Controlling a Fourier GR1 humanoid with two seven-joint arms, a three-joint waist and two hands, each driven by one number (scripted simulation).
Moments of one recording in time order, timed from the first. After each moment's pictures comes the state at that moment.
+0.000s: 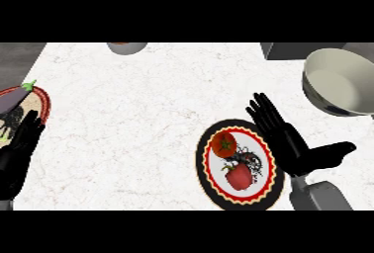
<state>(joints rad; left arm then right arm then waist) 0.07 0.51 -0.01 -1.46 0.25 0.13 -0.10 -0.16 -0.25 0.27 -1.46 -0.48 0.07 -0.13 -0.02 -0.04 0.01</state>
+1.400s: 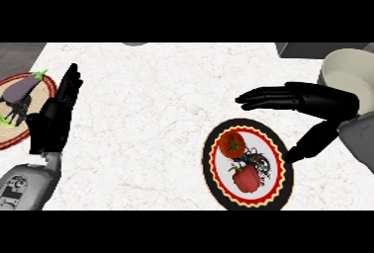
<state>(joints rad) -0.25 0.41 -0.16 -1.53 0.05 0.30 0.11 -0.65 -0.70 0.47 -1.34 0.09 0.56 -0.65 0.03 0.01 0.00</state>
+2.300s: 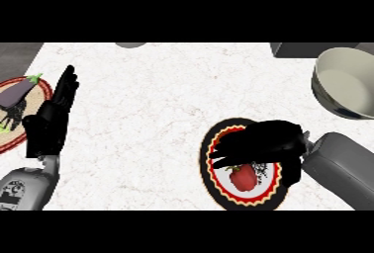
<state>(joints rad) -0.22 0.39 -0.13 -1.57 0.01 0.29 0.15 -0.67 -0.69 0.82 -1.44 0.51 0.48 -0.65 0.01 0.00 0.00</state>
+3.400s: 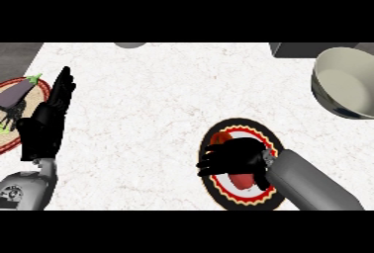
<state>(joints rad) -0.20 0.32 -0.05 -1.61 -0.06 0.22 0.17 -0.56 -0.40 0.80 -1.20 0.93 0.44 -0.65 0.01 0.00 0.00</state>
